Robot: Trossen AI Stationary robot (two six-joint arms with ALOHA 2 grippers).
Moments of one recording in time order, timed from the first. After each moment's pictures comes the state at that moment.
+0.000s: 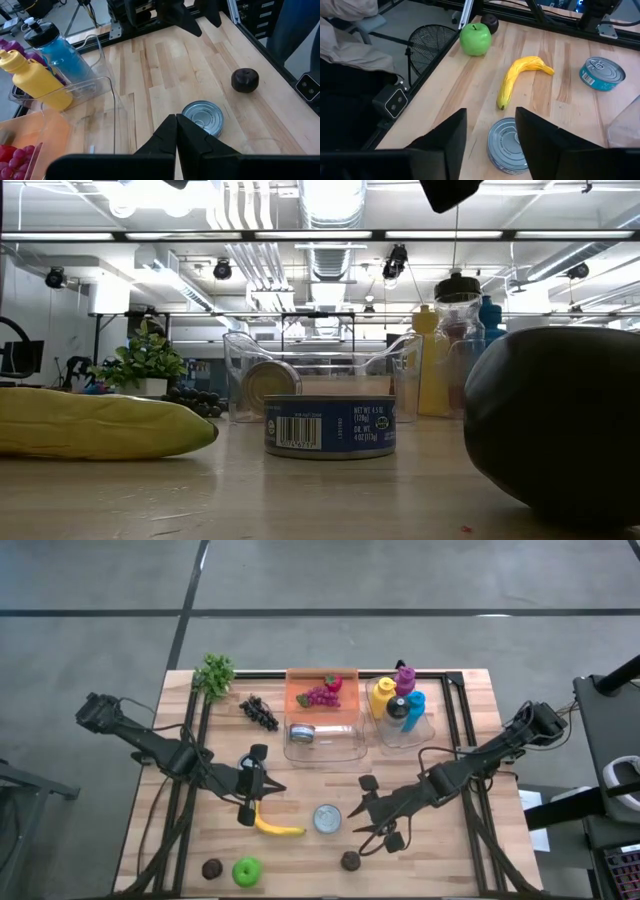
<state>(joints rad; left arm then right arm) -0.47 1.14 0.91 -0.33 -0.38 0.03 0.49 1.44 0.92 0.01 0.13 0.07</state>
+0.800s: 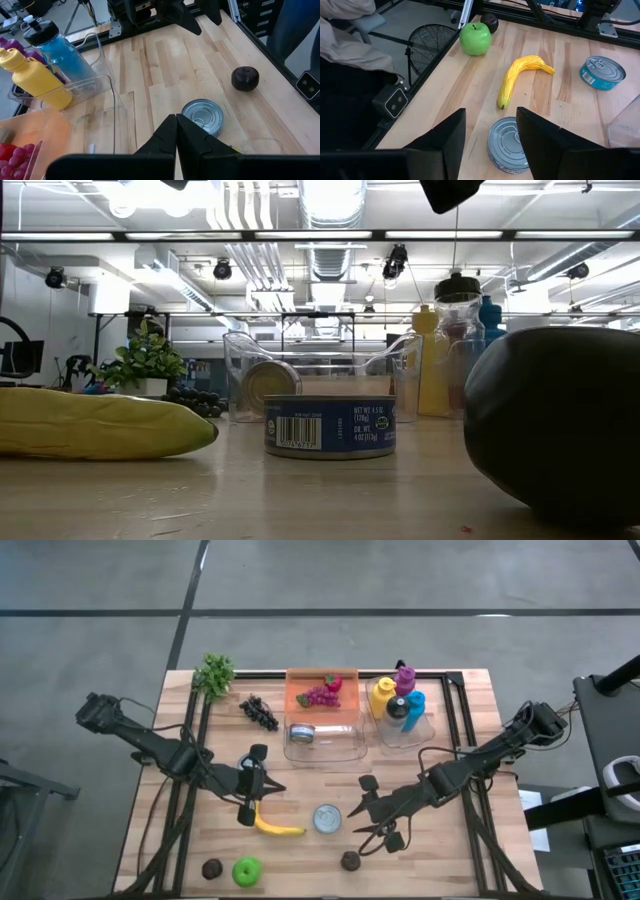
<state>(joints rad) -0.47 1.14 0.91 -0.34 -0.38 0.02 0.49 1.44 0.92 0.01 0.13 0.08</state>
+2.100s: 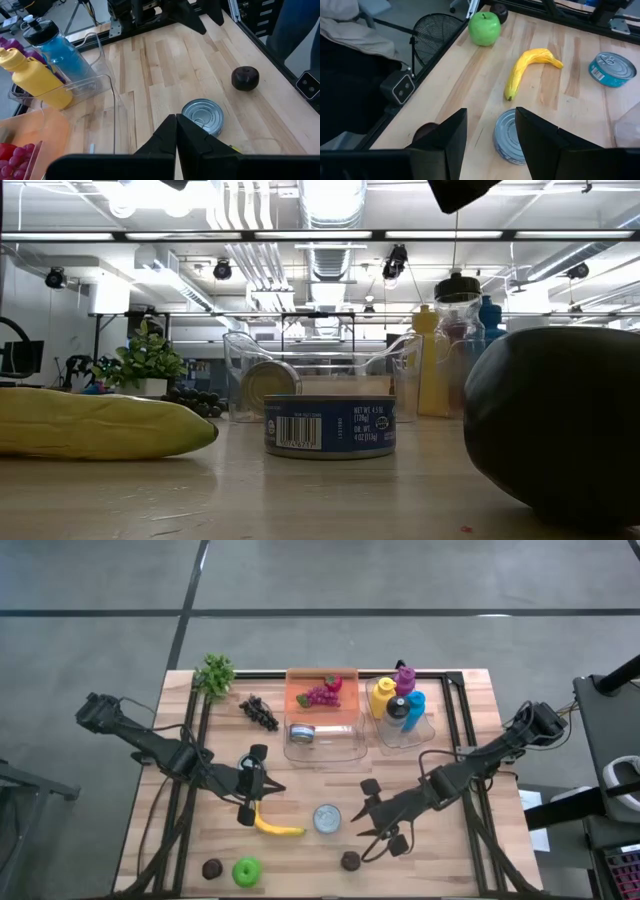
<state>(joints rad) -0.47 1.14 0.91 -0.34 -0.38 0.02 0.52 1.44 0.92 -0.03 0.13 0.06</state>
